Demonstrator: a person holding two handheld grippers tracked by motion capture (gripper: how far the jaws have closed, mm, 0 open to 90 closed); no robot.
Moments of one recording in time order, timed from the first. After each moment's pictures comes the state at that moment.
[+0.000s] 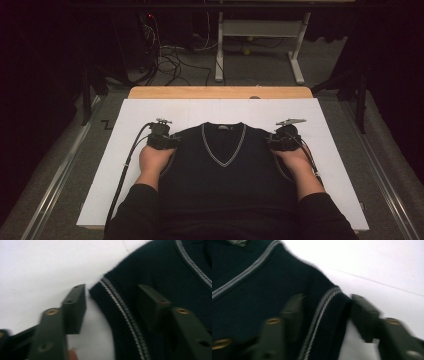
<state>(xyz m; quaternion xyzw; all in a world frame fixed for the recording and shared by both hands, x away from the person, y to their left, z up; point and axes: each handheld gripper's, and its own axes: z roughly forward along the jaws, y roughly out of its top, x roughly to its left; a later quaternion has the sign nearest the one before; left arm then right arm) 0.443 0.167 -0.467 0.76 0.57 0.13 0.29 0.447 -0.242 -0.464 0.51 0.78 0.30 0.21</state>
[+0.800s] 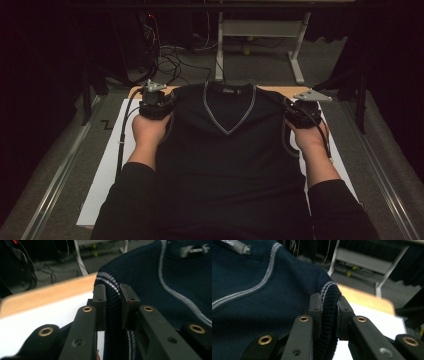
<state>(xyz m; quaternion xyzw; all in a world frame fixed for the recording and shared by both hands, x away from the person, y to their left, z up) 0.444 0.167 -0.334 0.72 0.49 0.26 0.42 0.441 -0.254 -0.354 0.46 0.71 0.38 0.36</state>
